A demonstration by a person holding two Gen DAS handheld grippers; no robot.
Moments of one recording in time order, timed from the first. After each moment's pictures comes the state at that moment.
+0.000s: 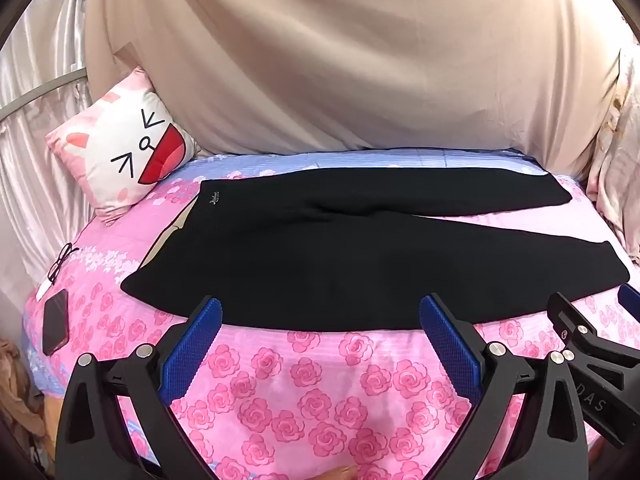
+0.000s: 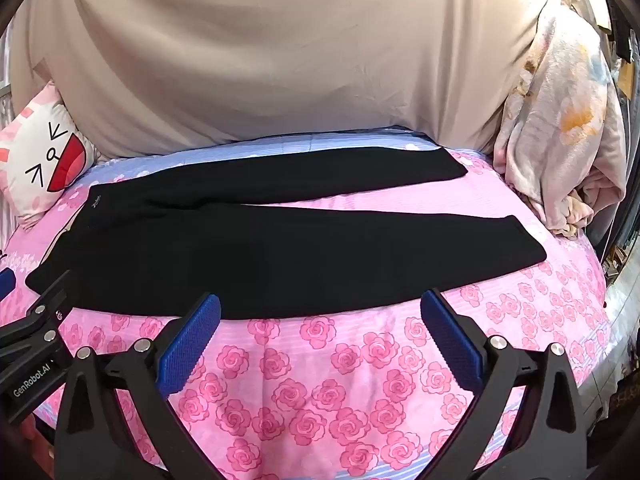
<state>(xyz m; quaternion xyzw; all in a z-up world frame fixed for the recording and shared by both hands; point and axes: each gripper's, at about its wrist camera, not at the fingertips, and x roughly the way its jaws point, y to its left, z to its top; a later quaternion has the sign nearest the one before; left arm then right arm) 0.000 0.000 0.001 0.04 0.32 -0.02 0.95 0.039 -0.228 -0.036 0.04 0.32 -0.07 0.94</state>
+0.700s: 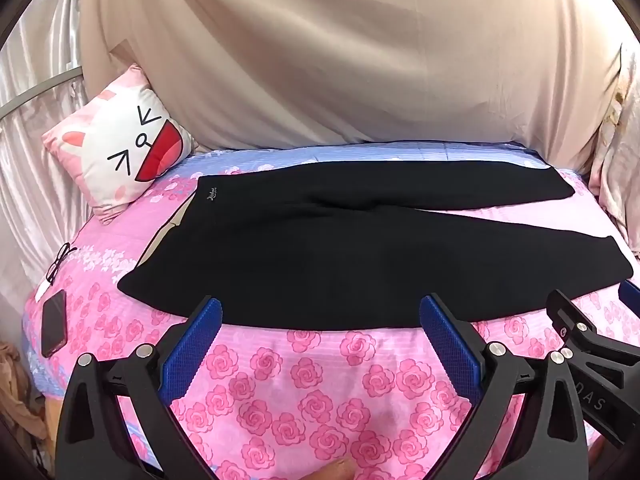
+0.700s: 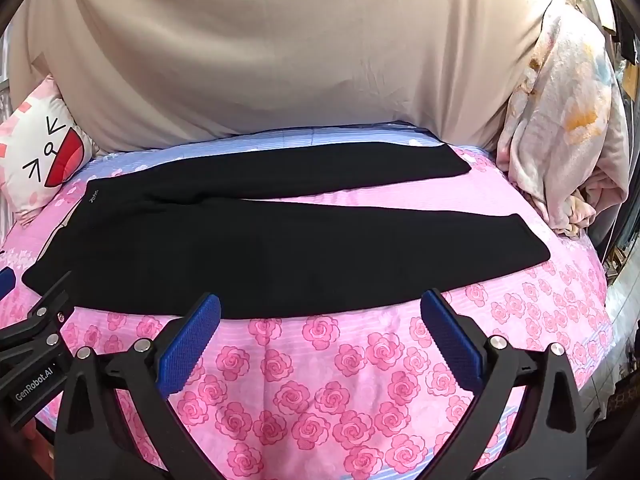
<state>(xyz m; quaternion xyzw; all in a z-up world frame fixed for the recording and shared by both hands) 0.006 0.006 -0.007 0.05 0.33 -0.01 0.94 0.049 -0.224 -0.043 0.04 0.33 -0.07 0.94</state>
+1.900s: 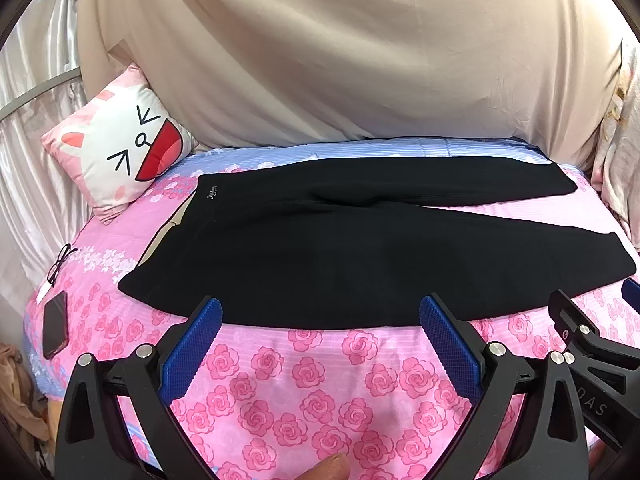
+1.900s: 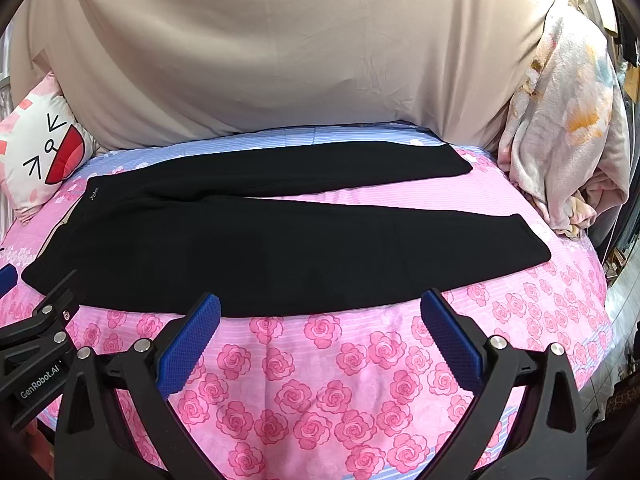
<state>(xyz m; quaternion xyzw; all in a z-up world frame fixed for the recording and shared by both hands) 0.010 0.005 -0.007 0.06 0.33 -0.01 0.94 0.050 -0.220 -0.045 0.04 0.33 -0.07 0.94</state>
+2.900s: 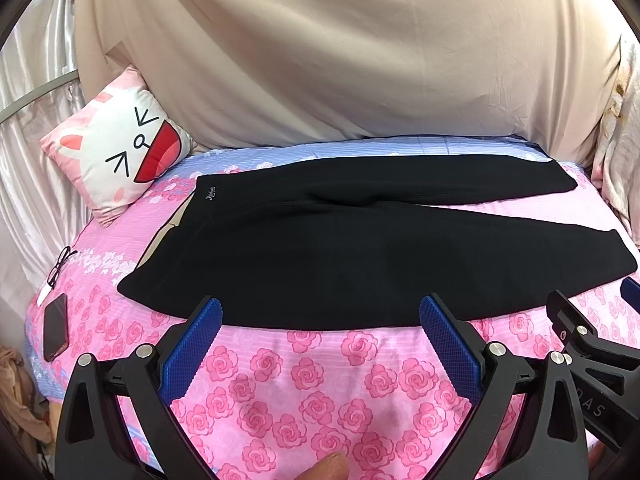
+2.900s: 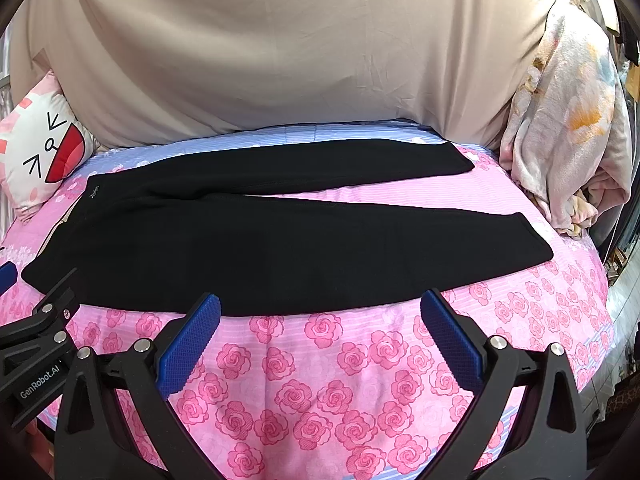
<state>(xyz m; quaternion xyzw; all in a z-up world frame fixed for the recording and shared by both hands) 0.012 0.000 -0.007 0.06 0.34 -0.01 0.94 0.052 -0.221 -0.046 0.04 0.34 -0.07 0.94</state>
